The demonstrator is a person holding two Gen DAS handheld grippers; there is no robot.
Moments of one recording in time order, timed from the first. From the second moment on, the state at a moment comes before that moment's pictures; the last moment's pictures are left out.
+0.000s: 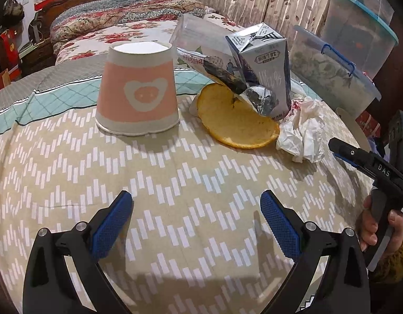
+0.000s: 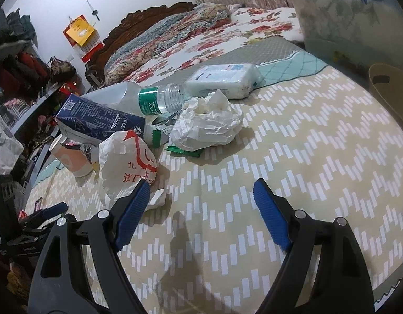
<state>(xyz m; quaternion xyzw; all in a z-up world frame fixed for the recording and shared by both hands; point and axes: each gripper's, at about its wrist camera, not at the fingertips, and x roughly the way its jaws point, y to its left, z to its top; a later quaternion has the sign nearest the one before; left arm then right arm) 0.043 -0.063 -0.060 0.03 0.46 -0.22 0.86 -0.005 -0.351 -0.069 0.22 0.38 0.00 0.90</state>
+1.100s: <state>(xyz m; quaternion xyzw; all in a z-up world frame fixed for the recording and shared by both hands) 0.045 -0.029 -0.049 -0.03 0.43 -0.17 0.88 0.121 -0.223 0.026 0.02 0.37 0.16 0.91</state>
